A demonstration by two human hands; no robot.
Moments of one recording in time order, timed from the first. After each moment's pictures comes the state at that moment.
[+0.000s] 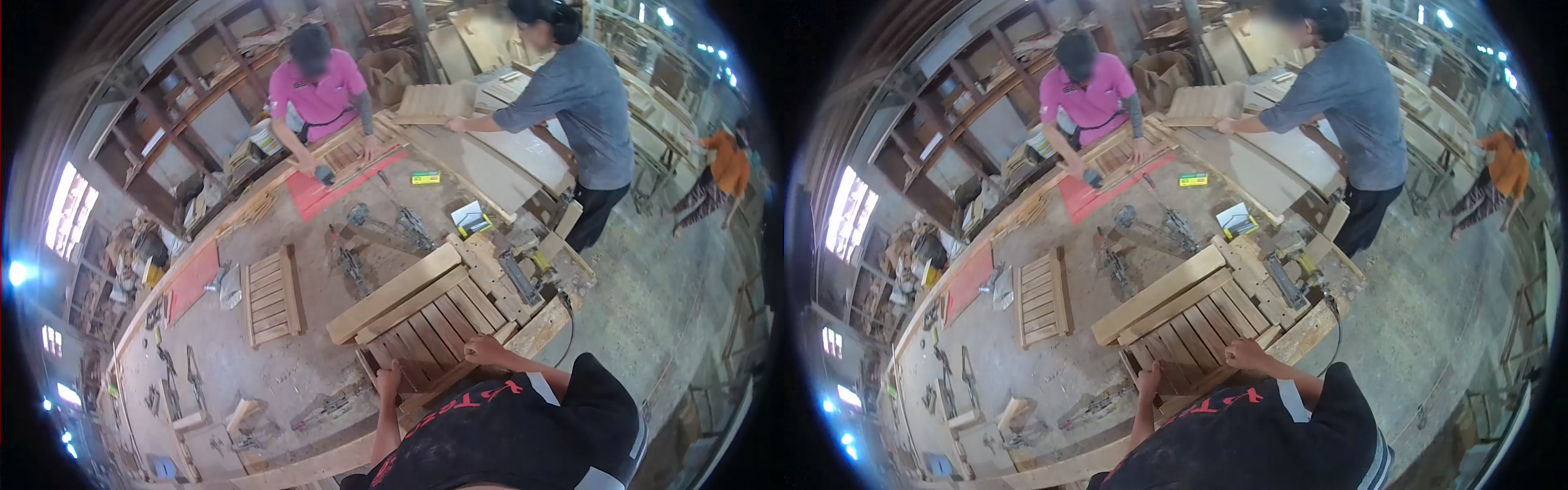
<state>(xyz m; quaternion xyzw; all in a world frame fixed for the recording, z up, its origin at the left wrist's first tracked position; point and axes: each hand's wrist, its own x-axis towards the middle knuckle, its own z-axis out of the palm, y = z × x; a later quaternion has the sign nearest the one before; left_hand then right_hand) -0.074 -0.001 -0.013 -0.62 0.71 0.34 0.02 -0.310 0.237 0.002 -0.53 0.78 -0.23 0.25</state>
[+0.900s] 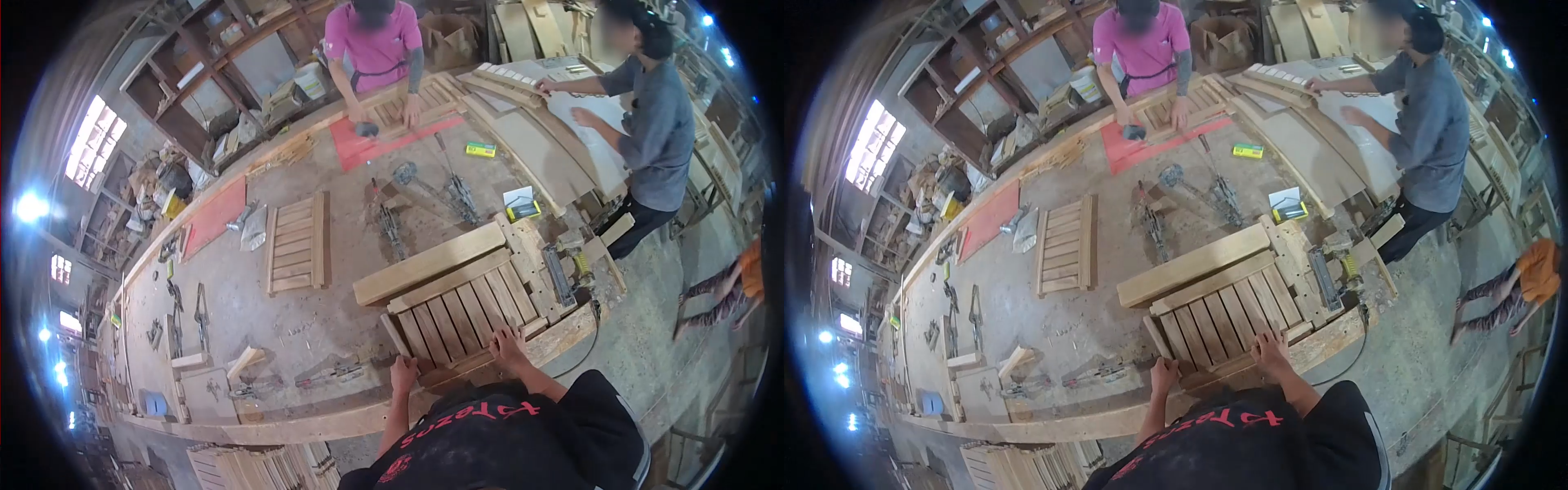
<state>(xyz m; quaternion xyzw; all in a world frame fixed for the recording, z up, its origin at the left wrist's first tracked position) -0.004 0.030 -0.026 -0.55 0.74 0.38 -0.06 -0.274 0.240 -0.012 -0.47 0.85 -0.23 0.04</state>
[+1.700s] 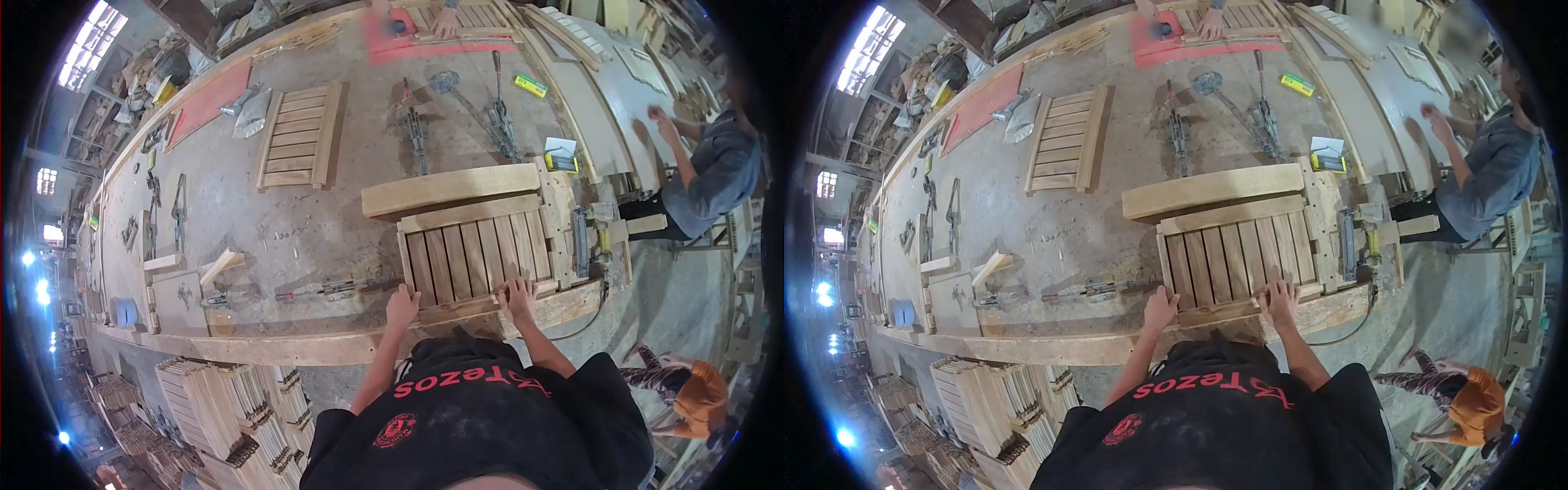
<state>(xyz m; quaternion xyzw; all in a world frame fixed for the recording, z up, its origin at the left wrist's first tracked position) -0.011 0.028 -0.005 -0.55 0.75 0.36 0.06 -0.272 0.228 -0.007 -0.47 0.87 -0.15 0.09</state>
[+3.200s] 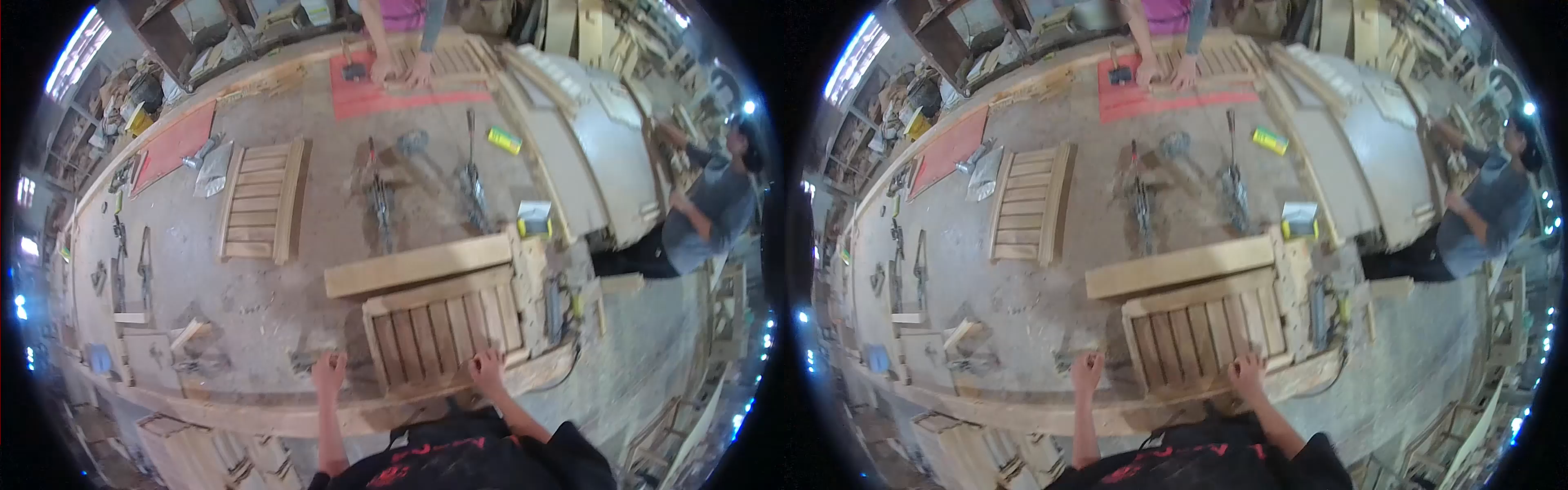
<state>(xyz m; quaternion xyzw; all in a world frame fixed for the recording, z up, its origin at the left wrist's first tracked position) 0.018 -0.073 0.044 -0.59 0.74 0.29 -0.11 -0.286 0.214 -0.013 -0.44 0.88 -0.15 0.12</state>
